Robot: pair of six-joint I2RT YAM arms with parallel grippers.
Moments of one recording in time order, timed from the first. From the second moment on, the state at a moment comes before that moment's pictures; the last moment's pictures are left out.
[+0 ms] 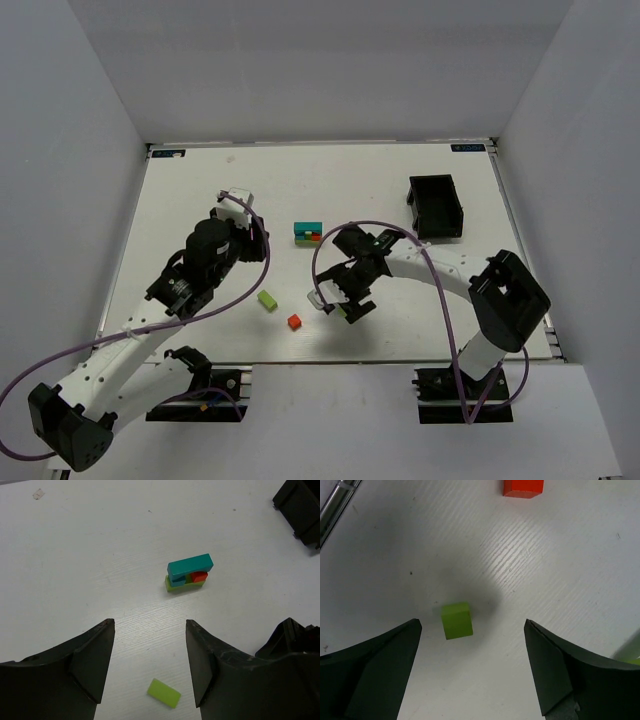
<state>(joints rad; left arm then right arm) -0.59 0.86 0.78 -0.27 -0.24 -0.14 0.84 1.62 1.07 -0.76 -0.57 -1.41</state>
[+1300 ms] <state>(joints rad) -0.59 0.85 0.78 -0.27 -0.23 -0.15 0.90 1.67 1.02 -0.71 -0.42 -1.37</state>
